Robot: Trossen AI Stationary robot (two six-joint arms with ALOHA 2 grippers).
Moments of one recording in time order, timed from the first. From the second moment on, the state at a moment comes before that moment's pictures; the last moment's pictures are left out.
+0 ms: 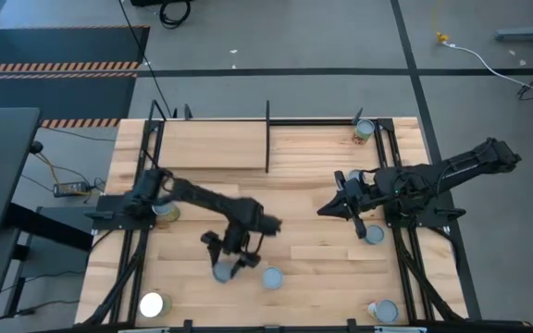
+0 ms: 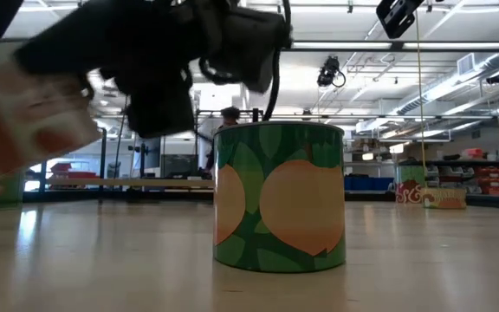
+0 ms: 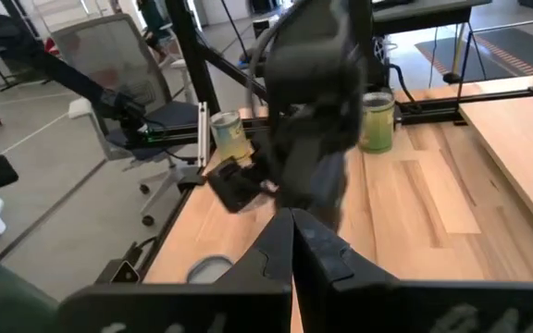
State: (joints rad) left arm -0.20 2.14 1.56 -1.28 0.92 -1.04; right arm 0.27 0.86 0.64 0.00 0.04 0.20
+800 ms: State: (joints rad) left arm -0.28 2.23 1.56 -1.25 0.87 -0.97; right arm 0.27 0.88 0.64 0.01 0.06 0.15
